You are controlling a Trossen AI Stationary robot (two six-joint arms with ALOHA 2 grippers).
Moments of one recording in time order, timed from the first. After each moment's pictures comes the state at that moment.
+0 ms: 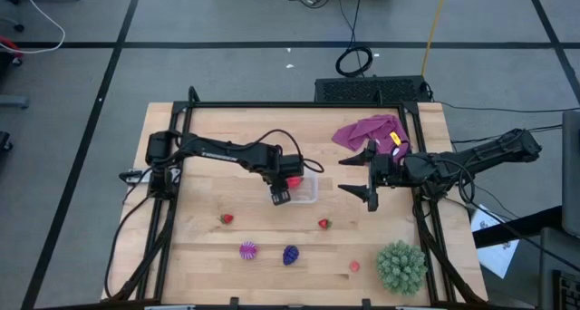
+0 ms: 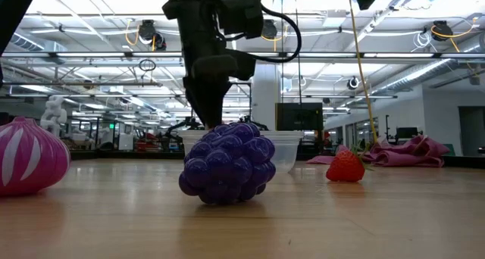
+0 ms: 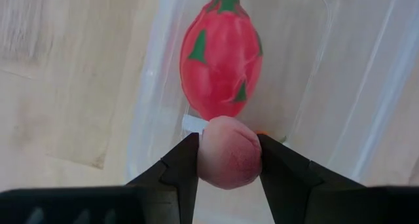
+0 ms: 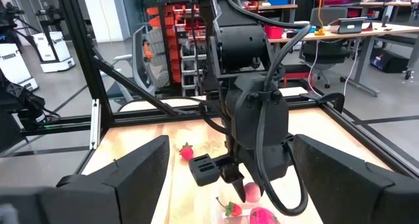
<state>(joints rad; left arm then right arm) 0.04 1.94 1.45 -0.85 -0.04 -0.22 0.28 0.86 0.65 0.10 0.33 0.13</state>
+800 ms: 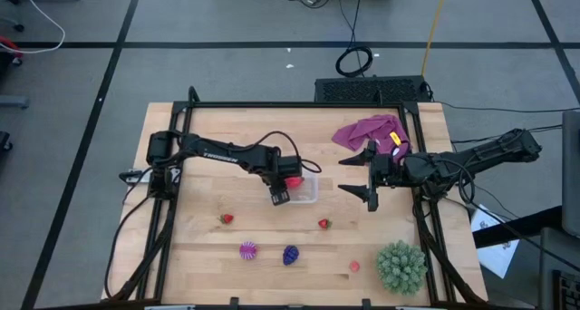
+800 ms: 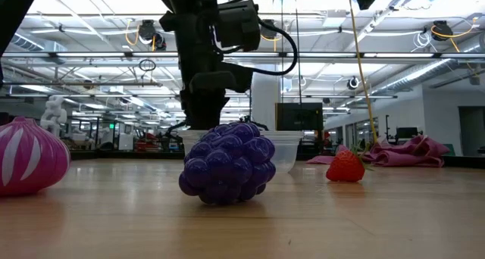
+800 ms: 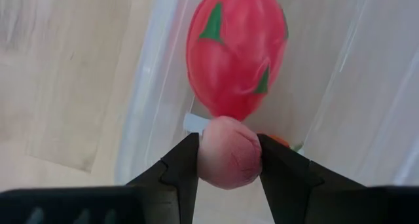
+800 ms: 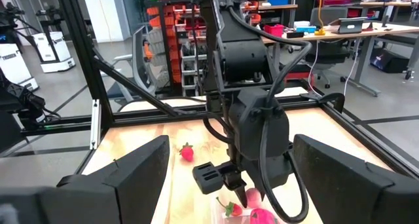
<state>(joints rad) 0.05 1.94 1.38 -0.77 -0.04 -0.24 0.28 0.86 0.65 0.10 0.33 0.13</state>
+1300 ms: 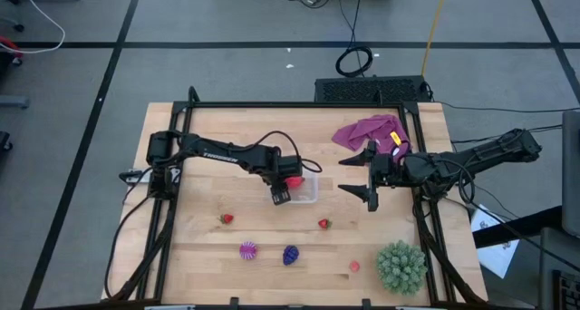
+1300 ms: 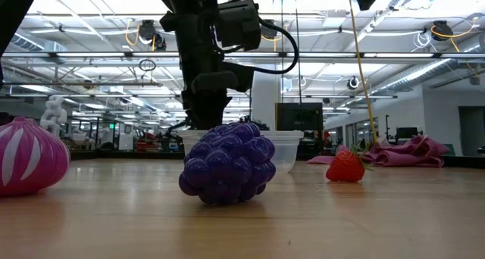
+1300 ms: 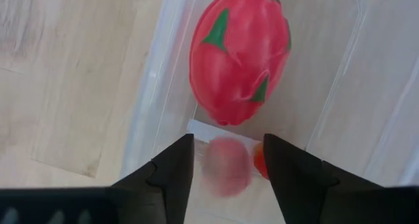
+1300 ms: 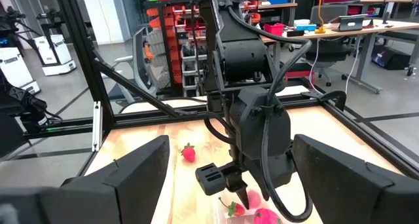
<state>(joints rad) 0.05 1.94 1.38 -0.75 -0.05 -0.24 0.28 0.86 0.65 0.10 0.33 0.14</state>
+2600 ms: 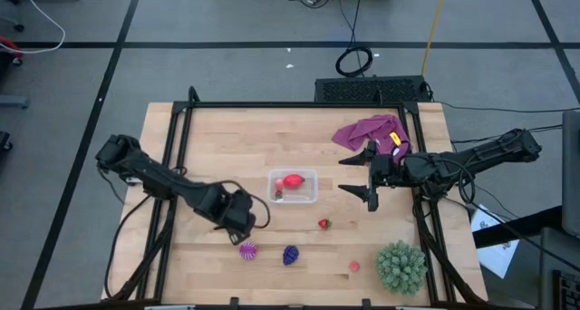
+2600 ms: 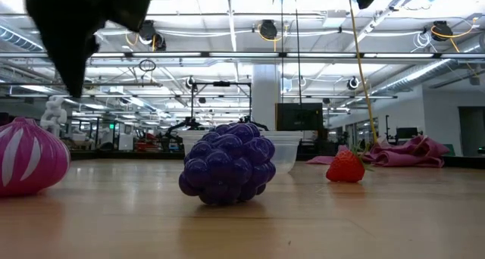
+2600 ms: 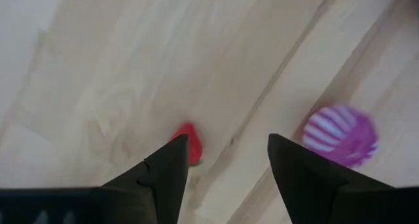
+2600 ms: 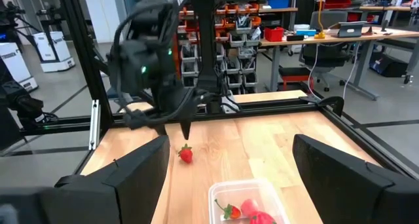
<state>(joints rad) -0.42 1.57 1.15 -1.04 -0.09 -0.98 0.28 0.86 0.65 0.11 0.33 0.11</state>
